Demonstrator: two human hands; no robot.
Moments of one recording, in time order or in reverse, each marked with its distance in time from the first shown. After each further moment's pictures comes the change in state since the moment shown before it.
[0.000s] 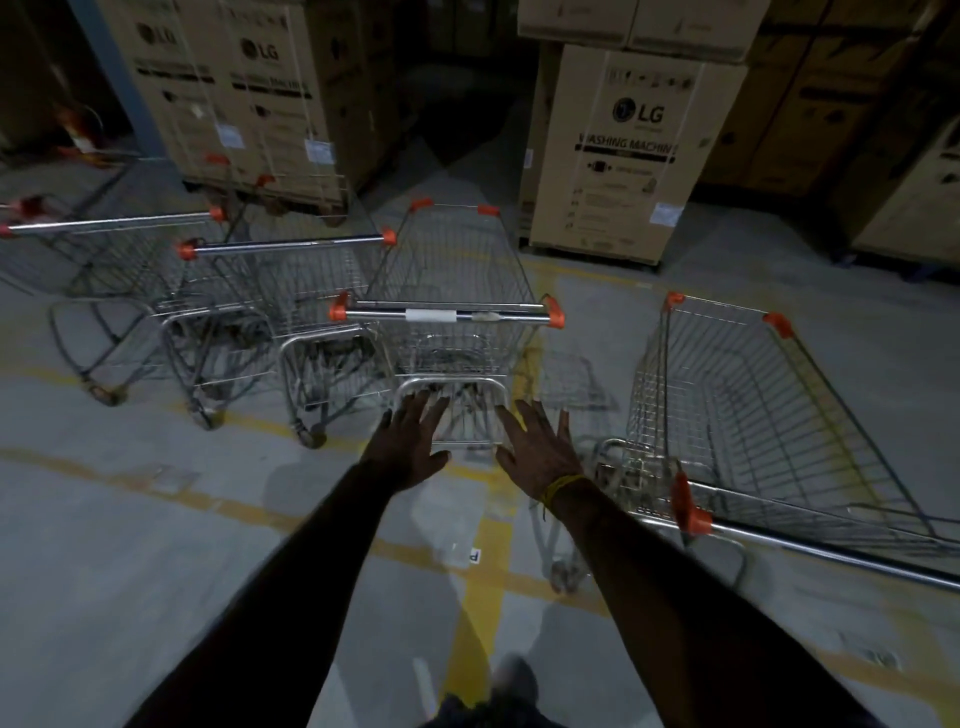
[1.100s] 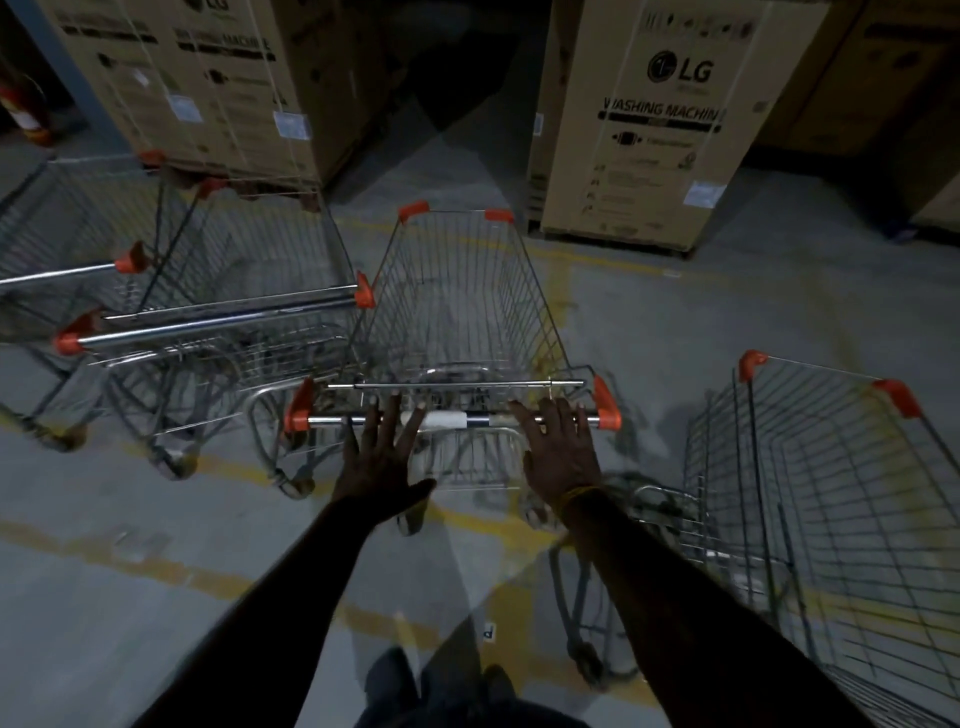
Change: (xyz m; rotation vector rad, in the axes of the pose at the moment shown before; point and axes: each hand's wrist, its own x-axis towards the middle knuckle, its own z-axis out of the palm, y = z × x) left_hand 0.277 -0.134 0.010 0.180 0.028 -0.069; right_hand 0.312 0.090 0.027 -0.051 0.213 0.032
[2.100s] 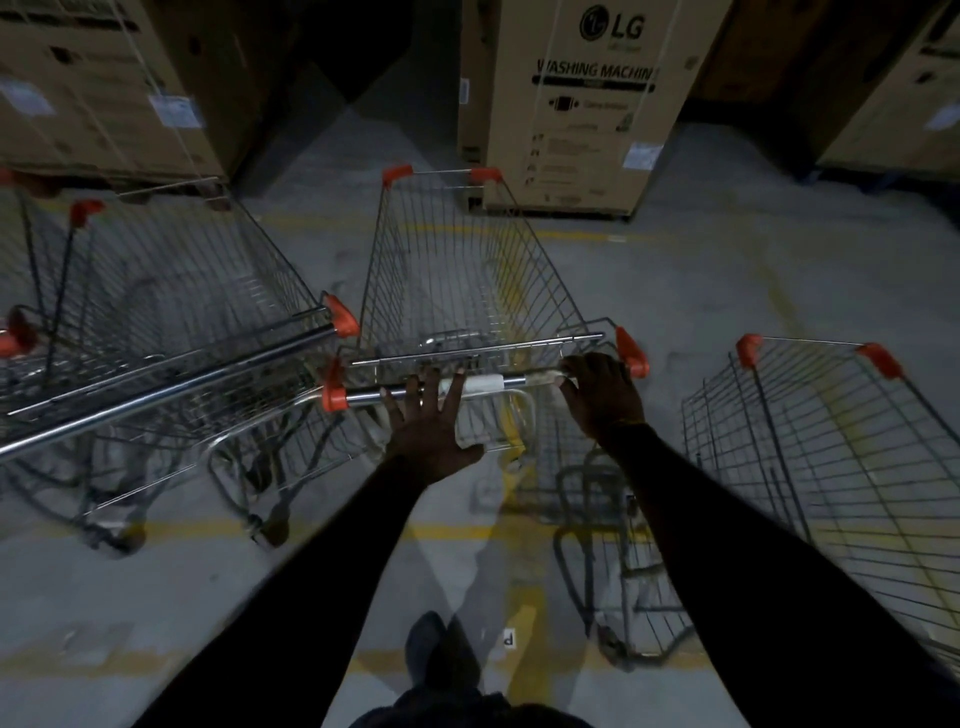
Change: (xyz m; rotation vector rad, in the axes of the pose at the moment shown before) left_hand 0.160 -0.014 -0.016 -0.120 -0.070 0.185; right_hand 0.128 0.043 -0.002 -0.030 0.133 0.273
